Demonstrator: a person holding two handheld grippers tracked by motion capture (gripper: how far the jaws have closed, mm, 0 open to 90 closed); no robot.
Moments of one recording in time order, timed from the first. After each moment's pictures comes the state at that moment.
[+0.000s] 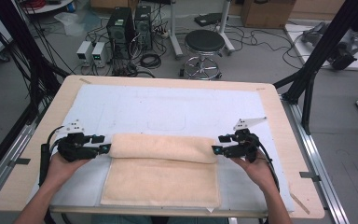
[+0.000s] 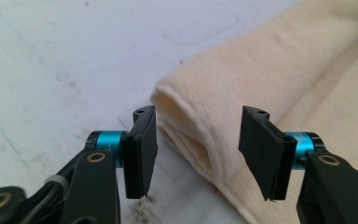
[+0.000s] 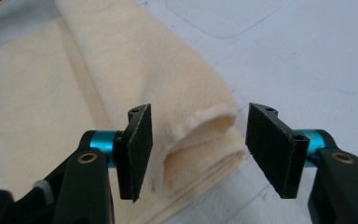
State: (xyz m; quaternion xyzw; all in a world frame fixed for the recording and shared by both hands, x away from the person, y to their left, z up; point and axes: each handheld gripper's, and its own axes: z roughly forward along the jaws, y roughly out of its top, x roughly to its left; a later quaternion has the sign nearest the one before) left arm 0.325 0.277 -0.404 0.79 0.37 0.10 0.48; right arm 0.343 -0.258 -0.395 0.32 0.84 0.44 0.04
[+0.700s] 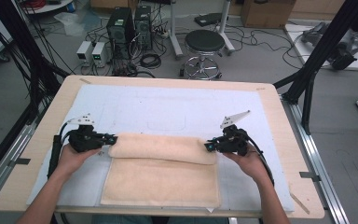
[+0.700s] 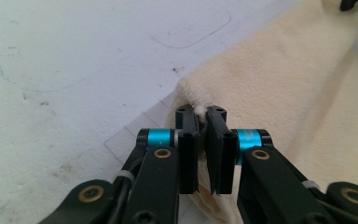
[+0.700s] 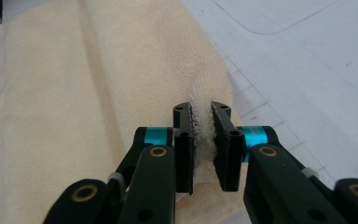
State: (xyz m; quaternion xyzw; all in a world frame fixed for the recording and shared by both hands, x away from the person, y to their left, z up) left arm 0.347 0.270 -0.412 0.80 0.34 0.05 0.49; right arm 0.357 -0.231 -0.393 0.26 0.88 0.40 0.00
